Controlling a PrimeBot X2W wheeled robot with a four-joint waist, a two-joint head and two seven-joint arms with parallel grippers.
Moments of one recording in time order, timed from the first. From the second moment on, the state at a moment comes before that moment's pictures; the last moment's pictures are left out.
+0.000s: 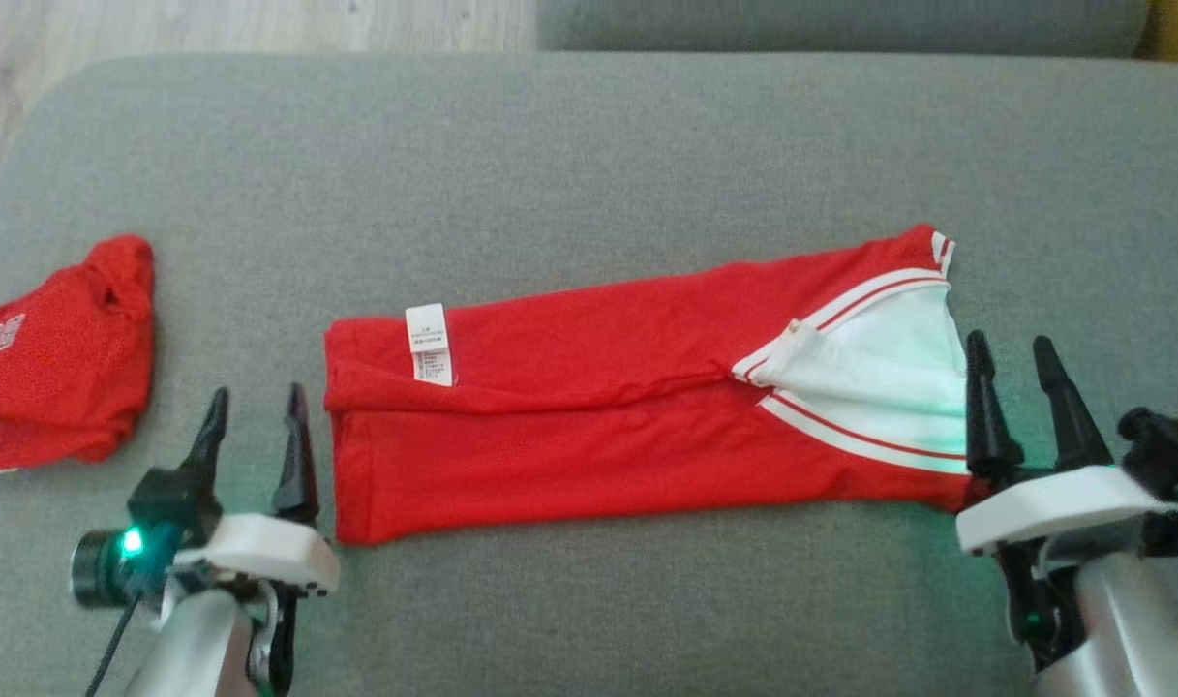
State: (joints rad) left arm -0.28 0.20 -0.23 0.58 -0.34 0.03 -0.25; right arm -0.14 -0.13 0.02 0.32 0.40 0.13 -0.15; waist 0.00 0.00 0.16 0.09
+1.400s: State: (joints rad) left arm -0.07 0.05 -0.15 0.47 -0.23 -0.04 -0.25; right arm -0.46 -0.09 -0.09 0.97 0.15 0.13 -0.08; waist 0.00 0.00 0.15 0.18
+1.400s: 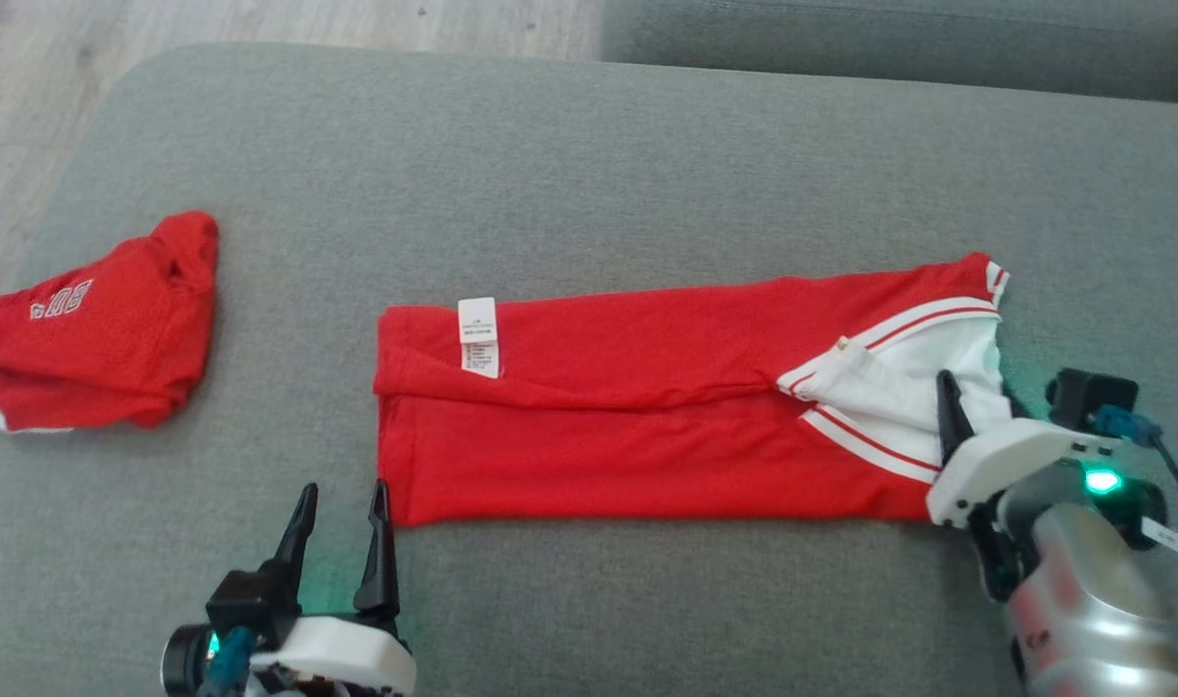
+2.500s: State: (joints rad) left arm -0.07 0.05 -0.27 0.47 -0.23 -0.05 -0.25; right arm -0.34 -0.08 0.46 0.45 0.48 0.13 -0.17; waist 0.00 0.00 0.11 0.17
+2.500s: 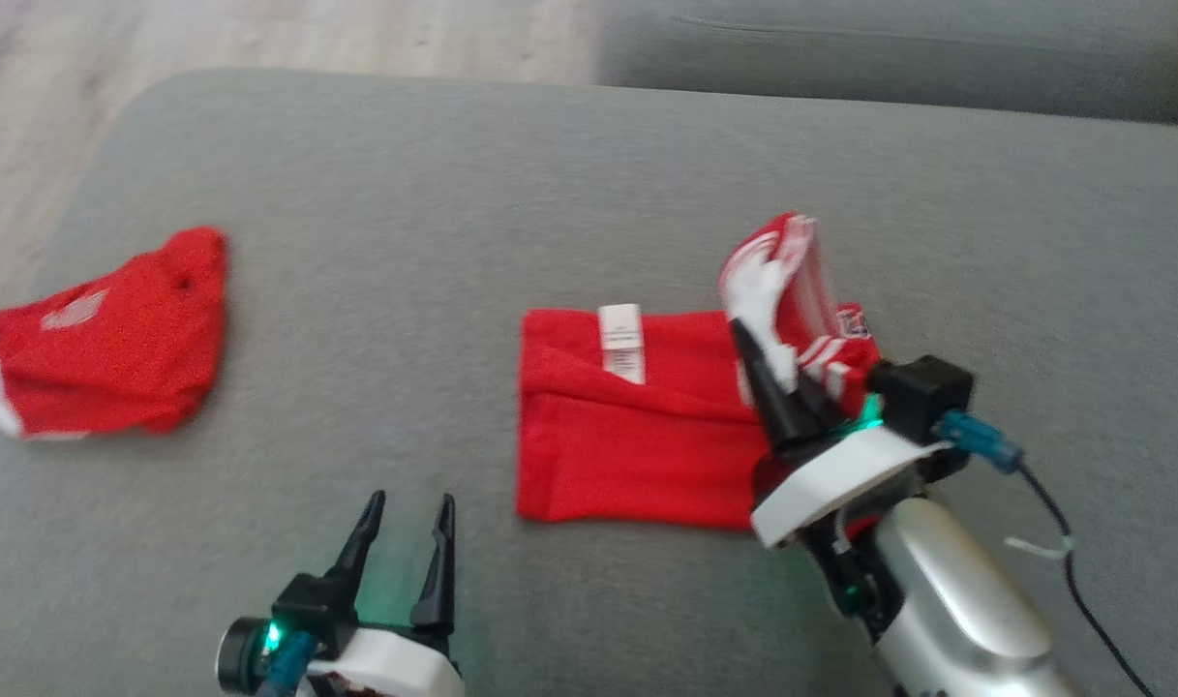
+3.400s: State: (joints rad) left arm -0.07 0.05 -0.25 0.46 -0.20 -0.04 -0.25; right arm -0.39 -0.07 0.26 0.52 0.34 0.13 -0.25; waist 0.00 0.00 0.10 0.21
